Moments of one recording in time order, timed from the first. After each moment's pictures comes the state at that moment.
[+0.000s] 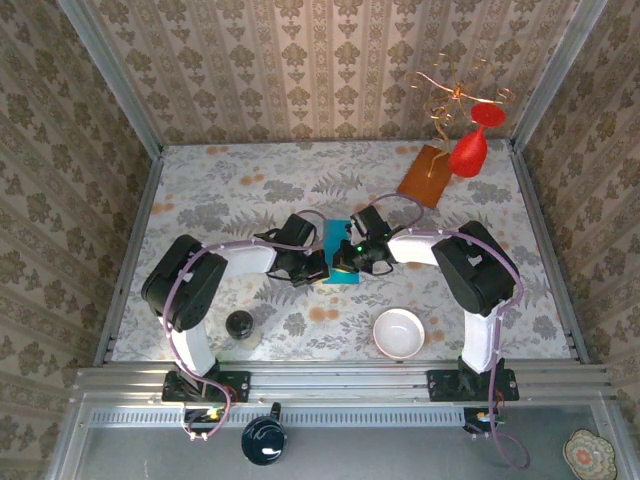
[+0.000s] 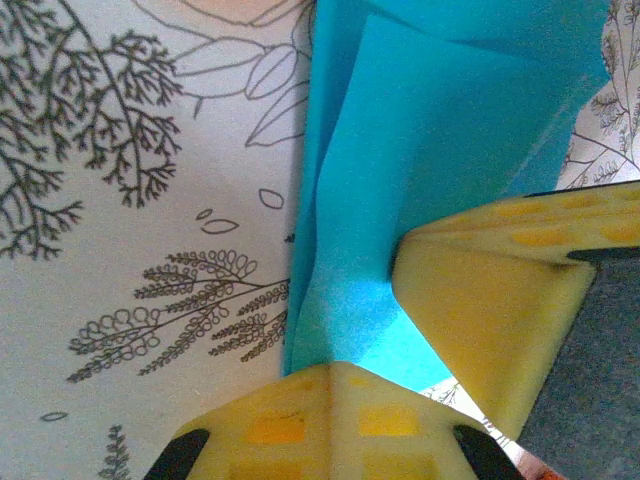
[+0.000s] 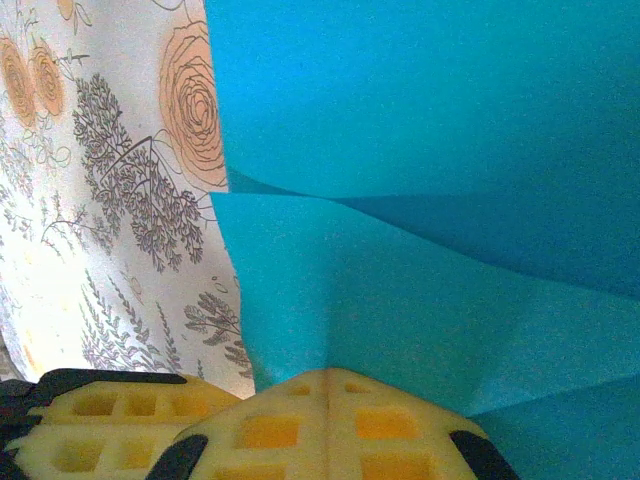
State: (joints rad) left arm -0.68 1.80 0.94 -0.24 0.42 -0.82; right arm 0.53 1.93 1.05 -0.14 -0.46 0.77
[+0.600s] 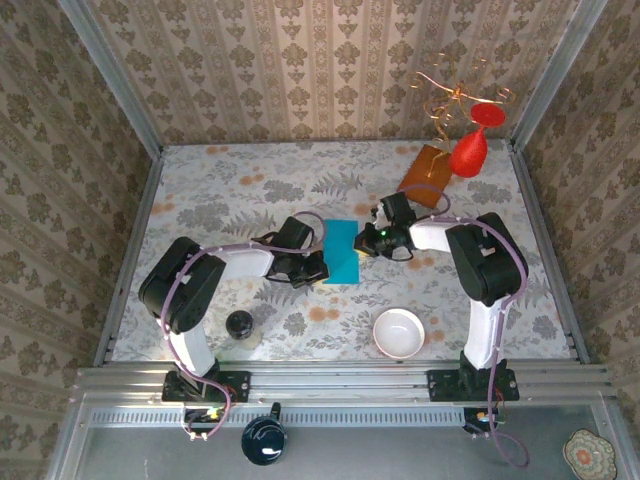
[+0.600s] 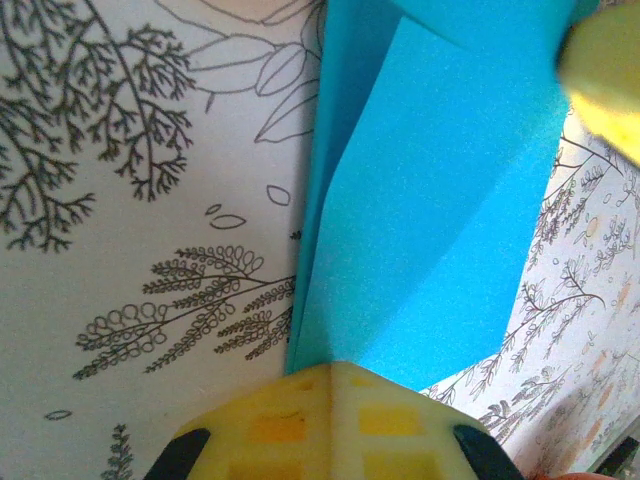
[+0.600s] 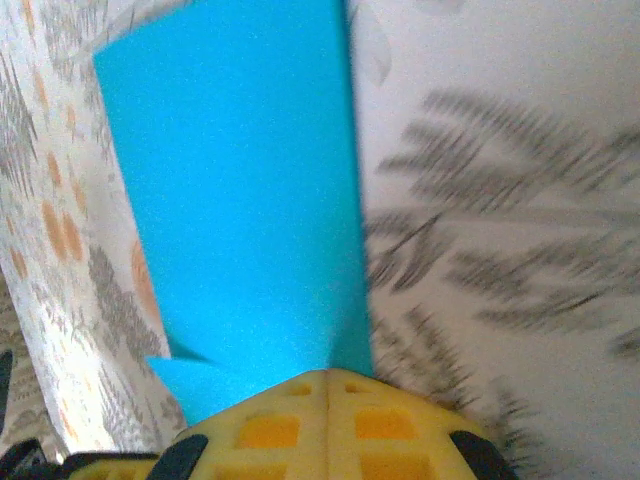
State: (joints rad) left arm -0.68 1.78 0.89 -0.17 0.42 -0.85; right arm 0.32 1.96 1.06 -0.10 -0.52 0.71
